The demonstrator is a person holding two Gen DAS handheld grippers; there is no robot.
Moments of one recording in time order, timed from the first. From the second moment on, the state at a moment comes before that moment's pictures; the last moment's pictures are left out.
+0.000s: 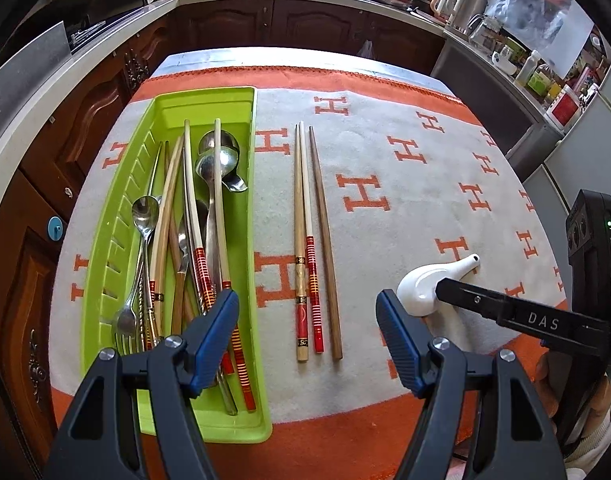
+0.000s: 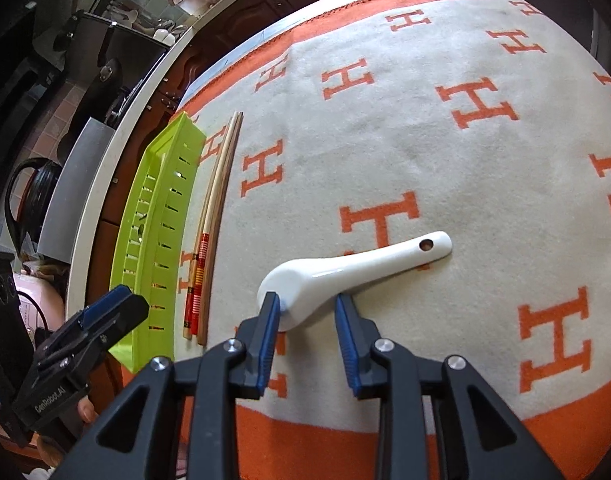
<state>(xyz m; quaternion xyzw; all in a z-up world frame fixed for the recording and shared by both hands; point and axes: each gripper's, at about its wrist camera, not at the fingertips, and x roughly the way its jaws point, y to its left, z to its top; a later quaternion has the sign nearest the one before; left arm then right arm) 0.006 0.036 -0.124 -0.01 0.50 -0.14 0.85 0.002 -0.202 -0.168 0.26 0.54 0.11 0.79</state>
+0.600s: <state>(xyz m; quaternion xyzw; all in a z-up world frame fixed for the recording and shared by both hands) 0.027 0.048 -0.116 -0.04 0.50 -0.14 0.85 0.041 -0.178 -0.157 0.20 0.52 0.07 0.83</state>
